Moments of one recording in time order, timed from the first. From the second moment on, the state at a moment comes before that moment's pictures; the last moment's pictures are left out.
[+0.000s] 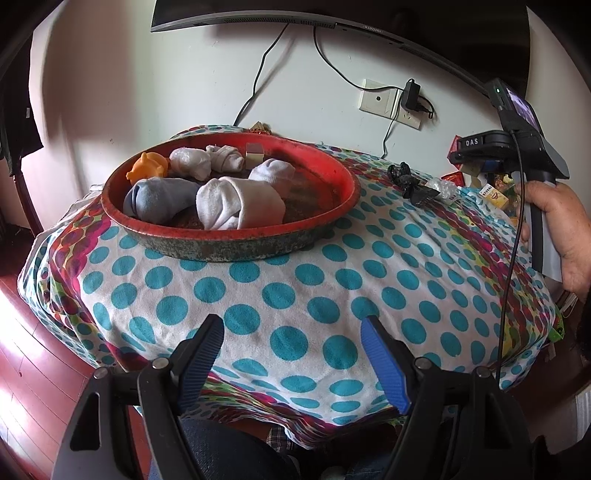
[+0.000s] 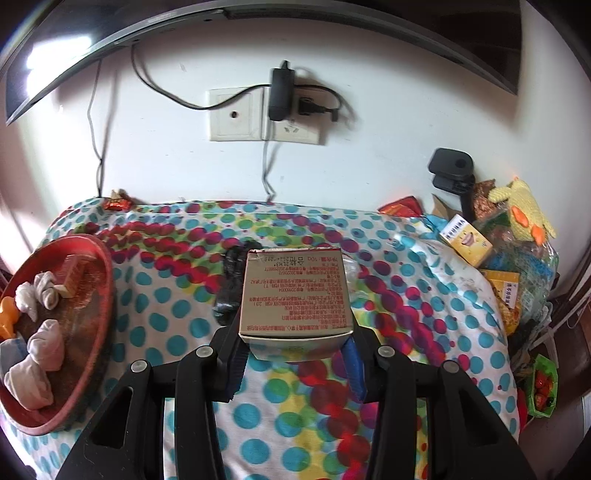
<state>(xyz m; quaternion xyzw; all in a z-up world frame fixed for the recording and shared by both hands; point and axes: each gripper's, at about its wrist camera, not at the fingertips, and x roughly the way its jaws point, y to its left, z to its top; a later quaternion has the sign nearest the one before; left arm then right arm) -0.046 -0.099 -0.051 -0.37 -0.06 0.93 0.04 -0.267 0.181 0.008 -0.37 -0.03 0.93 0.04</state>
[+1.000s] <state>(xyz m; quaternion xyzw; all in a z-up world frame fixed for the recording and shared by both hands) -0.046 -0.102 -0.052 -0.37 -0.07 0.92 0.04 -0.256 0.065 0.002 -0.37 -0.09 0.93 -0.04</state>
